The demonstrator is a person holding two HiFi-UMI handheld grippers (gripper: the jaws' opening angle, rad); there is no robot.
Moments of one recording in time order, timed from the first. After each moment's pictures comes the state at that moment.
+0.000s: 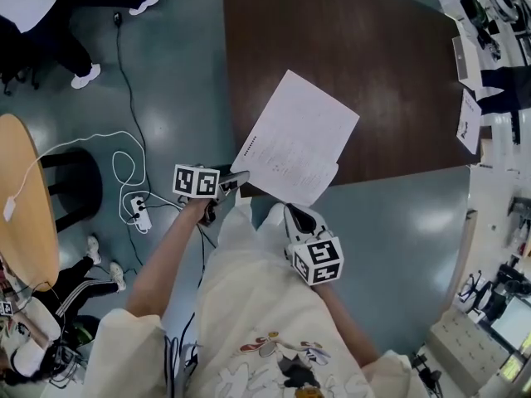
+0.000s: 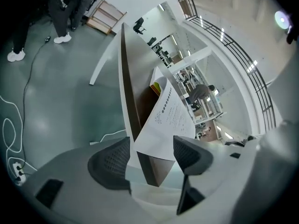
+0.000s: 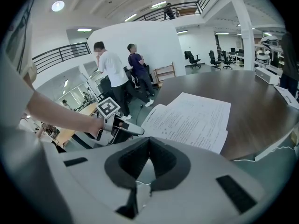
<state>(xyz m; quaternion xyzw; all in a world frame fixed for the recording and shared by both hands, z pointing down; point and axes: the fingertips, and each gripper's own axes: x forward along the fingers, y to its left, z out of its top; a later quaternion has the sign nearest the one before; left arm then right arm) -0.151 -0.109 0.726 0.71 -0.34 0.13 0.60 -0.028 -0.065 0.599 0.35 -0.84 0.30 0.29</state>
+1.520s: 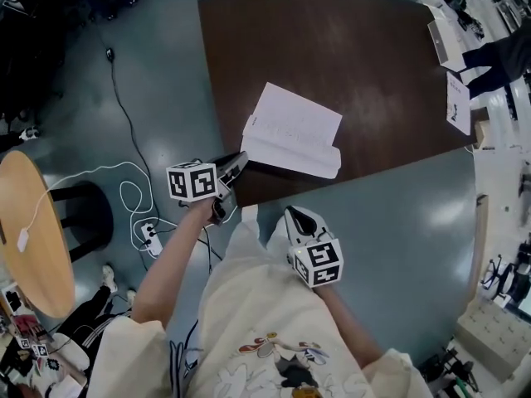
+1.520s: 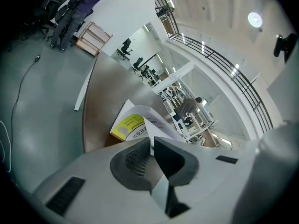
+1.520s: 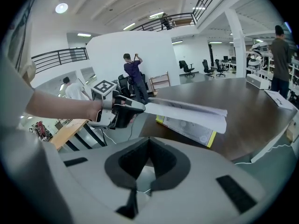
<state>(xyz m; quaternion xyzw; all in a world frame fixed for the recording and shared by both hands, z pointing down) -0.129 -0.186 0.610 0.77 -0.37 0.03 0.53 -0.010 -0.068 0.573 0.39 -0.84 0.27 0.25</state>
